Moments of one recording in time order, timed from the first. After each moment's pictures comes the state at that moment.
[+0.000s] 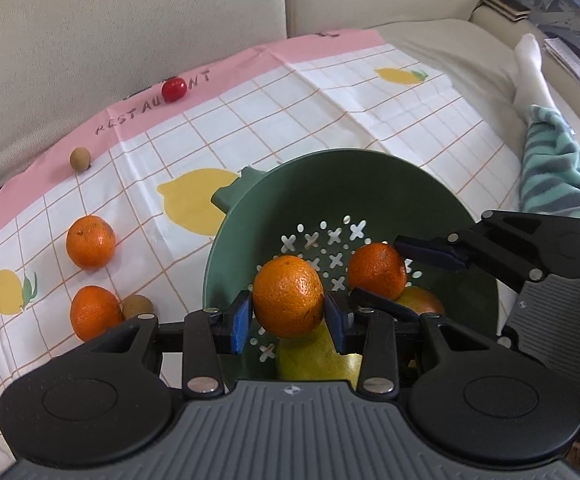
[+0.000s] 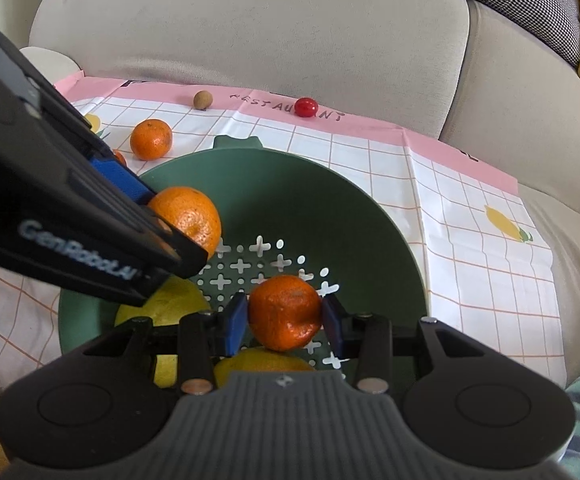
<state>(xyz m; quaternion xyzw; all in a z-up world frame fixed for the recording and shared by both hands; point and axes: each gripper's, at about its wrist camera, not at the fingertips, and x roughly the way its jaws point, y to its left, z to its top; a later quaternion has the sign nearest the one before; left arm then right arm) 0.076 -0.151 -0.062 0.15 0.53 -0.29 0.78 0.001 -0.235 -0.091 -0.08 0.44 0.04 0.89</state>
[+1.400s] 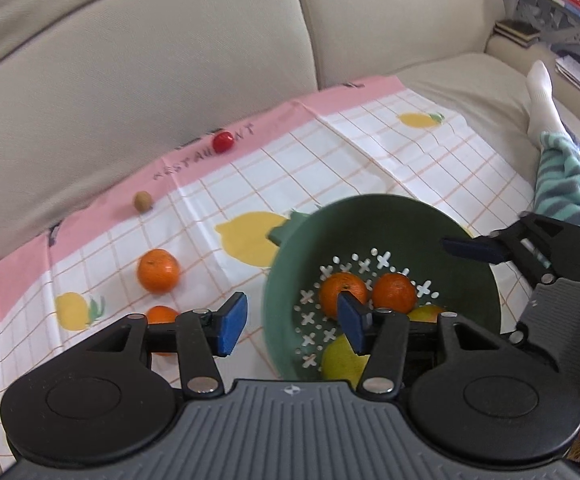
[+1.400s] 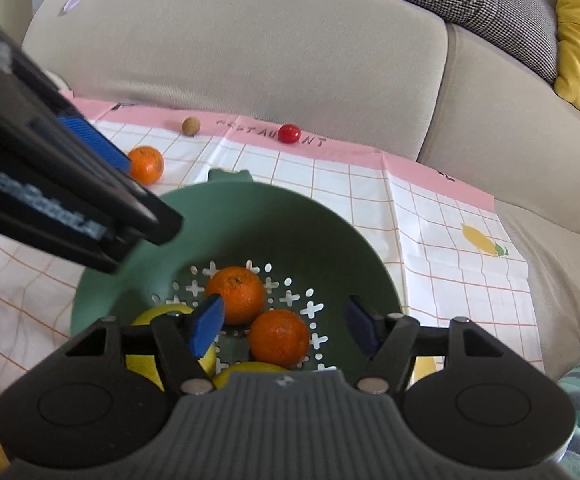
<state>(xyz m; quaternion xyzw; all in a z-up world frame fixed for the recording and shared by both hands) 0.051 -0.126 -0.012 0.17 0.45 -0.25 0.84 -0.010 -0.231 -0.070 -0.07 0.41 0.01 0.91</state>
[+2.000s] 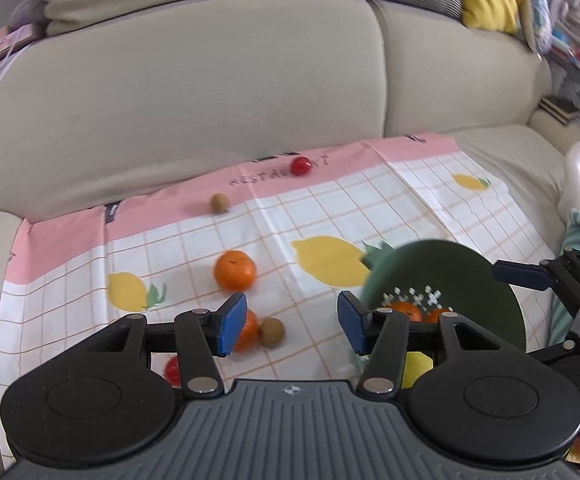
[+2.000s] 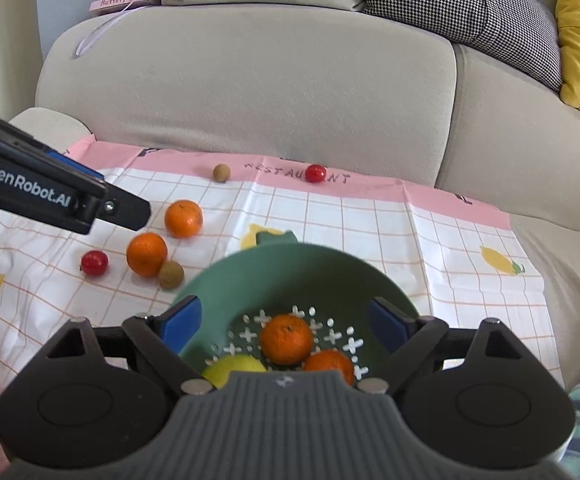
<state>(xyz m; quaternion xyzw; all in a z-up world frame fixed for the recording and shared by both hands) 0.072 -0.046 0.006 0.07 0.43 -0.20 0.87 -0.001 -0.204 -0.034 -0.04 0.39 0.03 0.92</state>
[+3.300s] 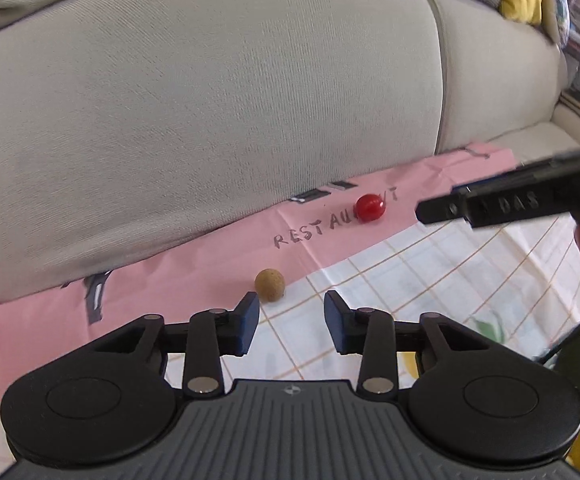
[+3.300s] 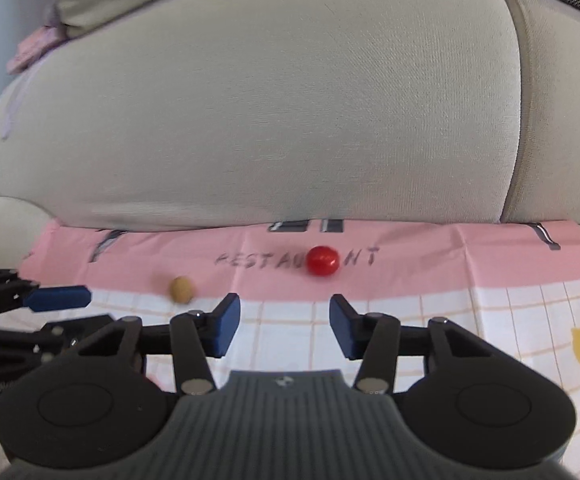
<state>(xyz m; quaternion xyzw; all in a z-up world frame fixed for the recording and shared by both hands) 0.240 -0.042 -0.067 0.11 0.43 -0.25 0.86 0.252 -0.260 -0.064 0.08 0.45 0.05 0.89</state>
